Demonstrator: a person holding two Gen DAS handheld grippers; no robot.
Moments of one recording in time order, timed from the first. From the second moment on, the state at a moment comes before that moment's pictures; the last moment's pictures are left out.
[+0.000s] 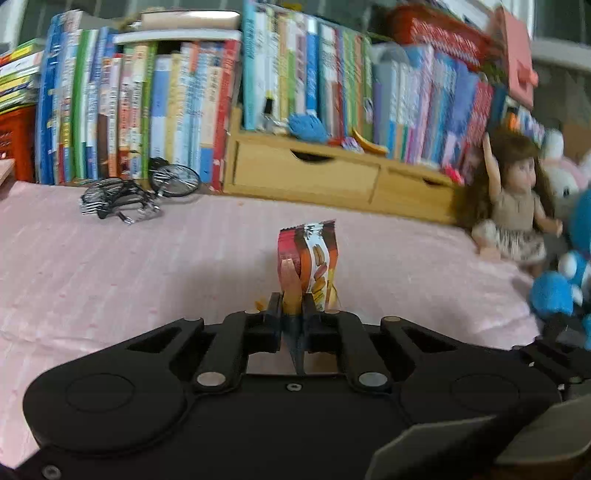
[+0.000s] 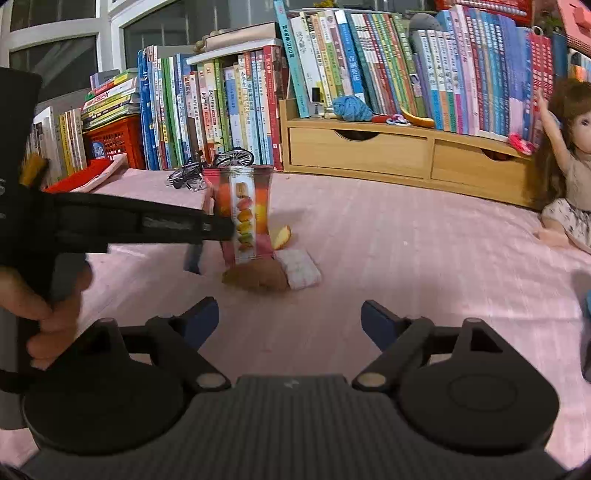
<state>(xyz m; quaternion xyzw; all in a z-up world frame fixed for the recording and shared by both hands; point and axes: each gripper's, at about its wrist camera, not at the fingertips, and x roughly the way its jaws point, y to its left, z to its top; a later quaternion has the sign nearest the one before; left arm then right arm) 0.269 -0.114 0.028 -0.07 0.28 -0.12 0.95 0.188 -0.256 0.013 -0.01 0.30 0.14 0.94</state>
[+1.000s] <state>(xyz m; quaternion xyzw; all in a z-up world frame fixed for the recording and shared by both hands) 0.239 -0.047 0.047 -0.12 0.26 -0.11 0.95 0.229 -0.214 -0.001 -0.08 0.29 0.14 0.94</state>
